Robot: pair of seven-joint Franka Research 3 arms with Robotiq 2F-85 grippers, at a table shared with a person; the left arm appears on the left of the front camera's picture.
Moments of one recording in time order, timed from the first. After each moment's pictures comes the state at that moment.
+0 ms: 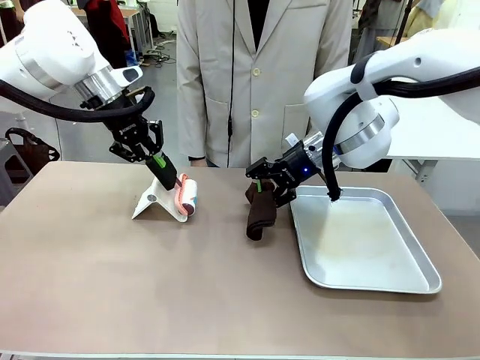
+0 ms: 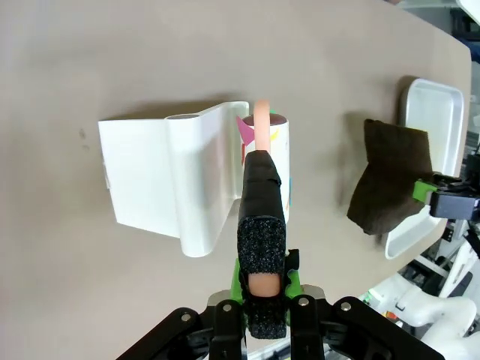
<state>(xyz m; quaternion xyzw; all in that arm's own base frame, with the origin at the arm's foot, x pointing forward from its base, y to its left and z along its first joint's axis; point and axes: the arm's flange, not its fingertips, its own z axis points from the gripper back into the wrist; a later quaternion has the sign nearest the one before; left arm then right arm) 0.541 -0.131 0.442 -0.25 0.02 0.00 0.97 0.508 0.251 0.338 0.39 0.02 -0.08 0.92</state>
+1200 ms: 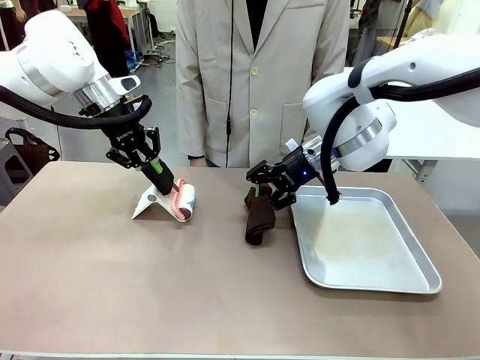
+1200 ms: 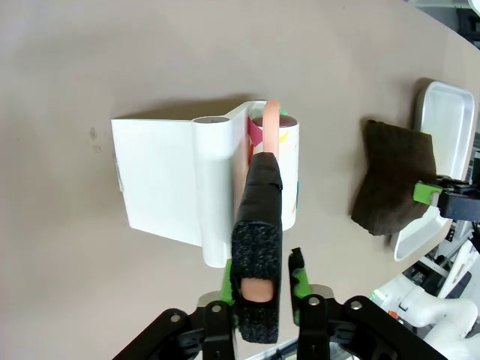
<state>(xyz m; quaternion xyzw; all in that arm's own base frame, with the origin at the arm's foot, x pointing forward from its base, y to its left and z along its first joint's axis) 0.547 -0.120 0.424 -0.24 0.03 0.01 0.97 0.510 0.252 0.327 0.39 0.04 -0.10 0.91</state>
